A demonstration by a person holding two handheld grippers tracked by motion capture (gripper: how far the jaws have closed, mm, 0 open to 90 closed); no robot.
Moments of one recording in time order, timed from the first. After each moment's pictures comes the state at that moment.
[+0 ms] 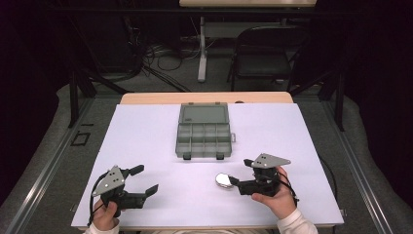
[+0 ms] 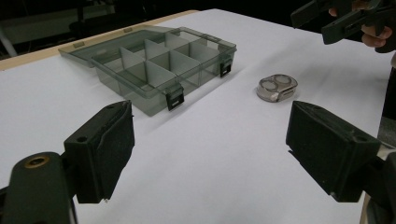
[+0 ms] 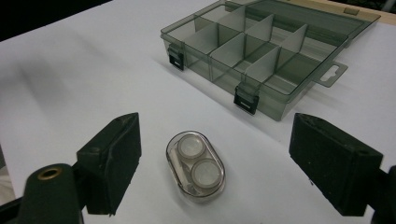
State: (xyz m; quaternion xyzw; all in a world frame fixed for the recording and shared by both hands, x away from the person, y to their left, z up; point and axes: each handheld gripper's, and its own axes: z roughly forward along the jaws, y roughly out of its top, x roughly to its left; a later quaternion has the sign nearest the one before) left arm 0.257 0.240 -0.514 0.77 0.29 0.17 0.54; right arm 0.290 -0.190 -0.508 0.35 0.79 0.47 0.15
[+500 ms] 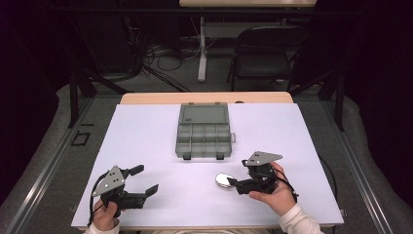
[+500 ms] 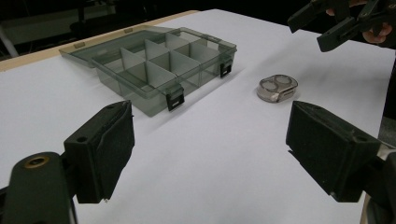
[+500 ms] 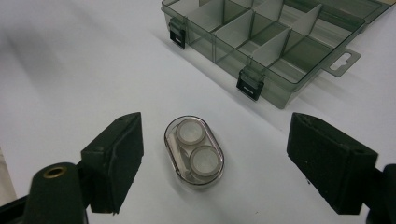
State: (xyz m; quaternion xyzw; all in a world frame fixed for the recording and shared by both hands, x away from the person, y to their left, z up) left arm 0.257 0.239 -0.513 0.78 0.29 0.17 0.53; right arm 0.296 -0.182 -0.502 0.34 0.83 0.42 0.14
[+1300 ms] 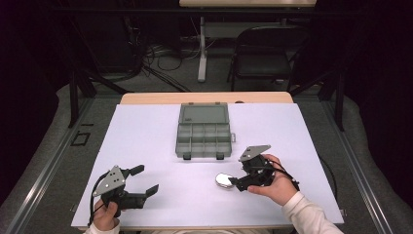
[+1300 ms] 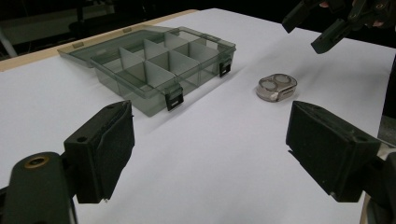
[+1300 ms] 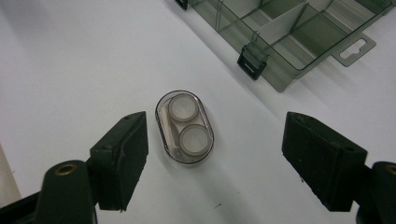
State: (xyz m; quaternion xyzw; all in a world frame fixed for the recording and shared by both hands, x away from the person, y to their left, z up) left arm 0.258 0.238 -0.514 0.78 0.29 0.17 0.53; right arm 0.312 -0.173 -0.489 0.31 0.88 0.33 0.12
